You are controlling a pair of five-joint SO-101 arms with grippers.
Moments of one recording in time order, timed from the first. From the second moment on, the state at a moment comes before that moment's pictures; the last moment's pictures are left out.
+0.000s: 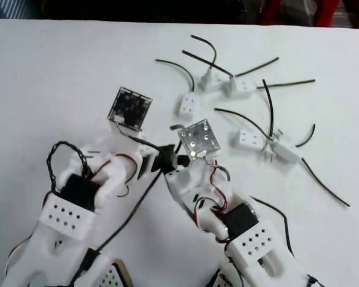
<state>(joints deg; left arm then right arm) 17.4 -52.0 52.8 50.3 -2.3 -36.9 -63.8 70.0 38.9 -3.9</state>
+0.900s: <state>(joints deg) 11.9 10.6 6.4 54.3 -2.2 -1.1 -63.9 69.9 26.0 -20.5</state>
